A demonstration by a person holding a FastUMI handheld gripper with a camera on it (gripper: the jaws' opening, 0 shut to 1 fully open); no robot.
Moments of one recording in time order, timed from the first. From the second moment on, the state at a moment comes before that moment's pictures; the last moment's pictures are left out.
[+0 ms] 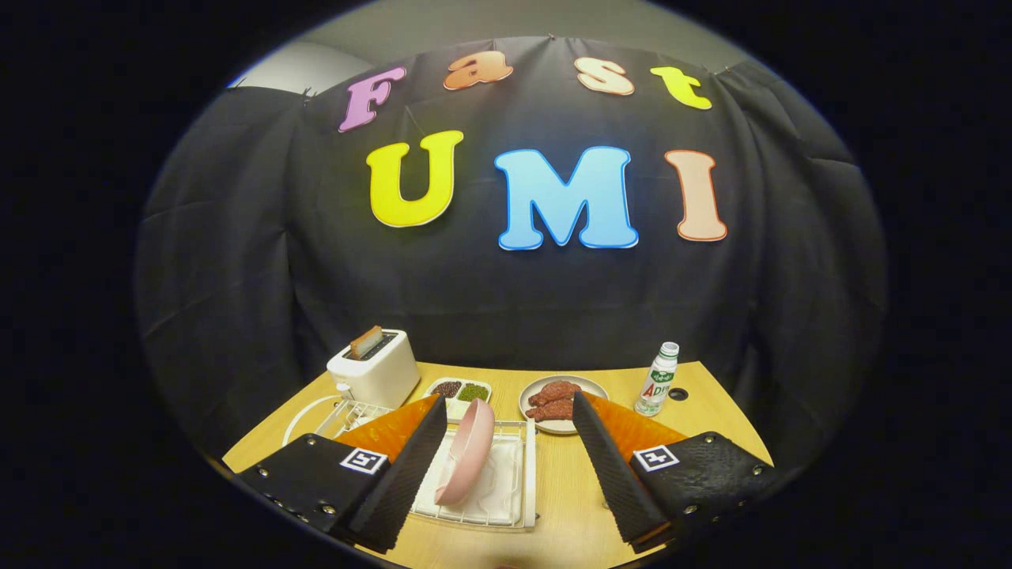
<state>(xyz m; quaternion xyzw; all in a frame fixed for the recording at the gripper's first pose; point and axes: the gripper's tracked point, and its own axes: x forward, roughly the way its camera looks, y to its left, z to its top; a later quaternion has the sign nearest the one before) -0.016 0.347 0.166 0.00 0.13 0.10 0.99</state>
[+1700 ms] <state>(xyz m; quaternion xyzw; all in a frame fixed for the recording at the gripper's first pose) 0.050 0.409 0.070 -0.21 0.30 -0.13 0.92</state>
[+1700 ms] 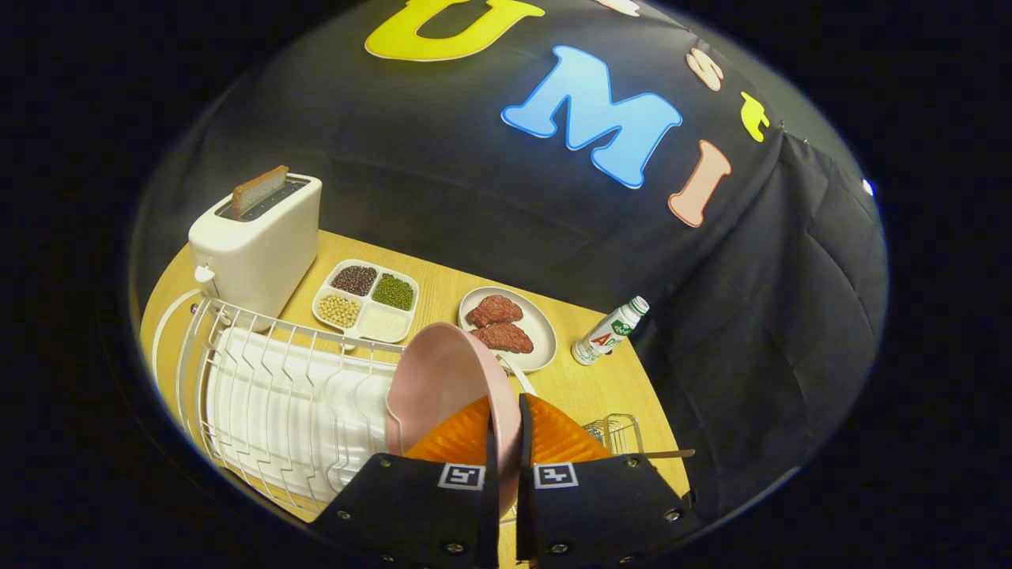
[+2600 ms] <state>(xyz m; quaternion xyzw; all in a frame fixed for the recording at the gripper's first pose) 0.010 0.353 0.195 -0.12 0.22 -0.12 0.96</state>
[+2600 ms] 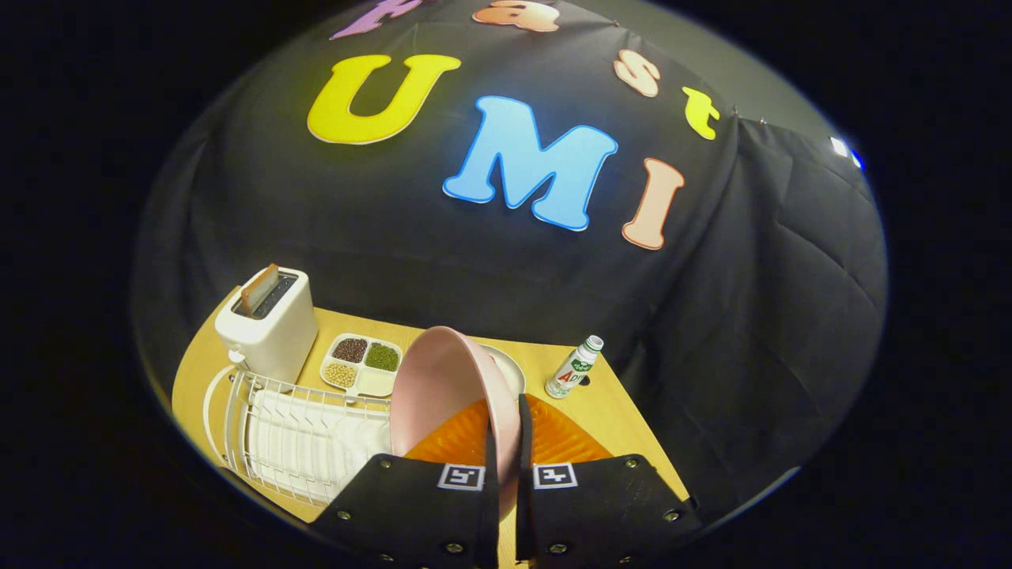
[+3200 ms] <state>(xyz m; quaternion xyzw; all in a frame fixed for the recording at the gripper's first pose) -0.077 0.226 0.179 0.00 0.24 -0.07 0.97</state>
